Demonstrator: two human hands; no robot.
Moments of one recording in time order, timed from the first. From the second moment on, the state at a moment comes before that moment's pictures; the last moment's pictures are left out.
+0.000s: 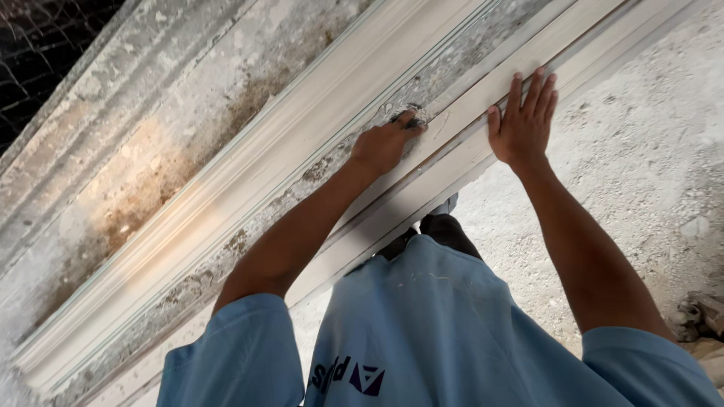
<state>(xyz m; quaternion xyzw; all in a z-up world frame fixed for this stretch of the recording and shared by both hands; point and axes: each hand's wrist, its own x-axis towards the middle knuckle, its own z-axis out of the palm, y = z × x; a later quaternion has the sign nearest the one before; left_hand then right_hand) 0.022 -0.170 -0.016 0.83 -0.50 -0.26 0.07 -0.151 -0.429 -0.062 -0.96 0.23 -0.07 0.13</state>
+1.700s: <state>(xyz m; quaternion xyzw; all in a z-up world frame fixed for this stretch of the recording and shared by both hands) -0.022 -0.174 0.038 0.86 -0.41 -0.29 0.05 -0.149 -0.662 -0.084 -0.96 0.20 -0.06 0.19</state>
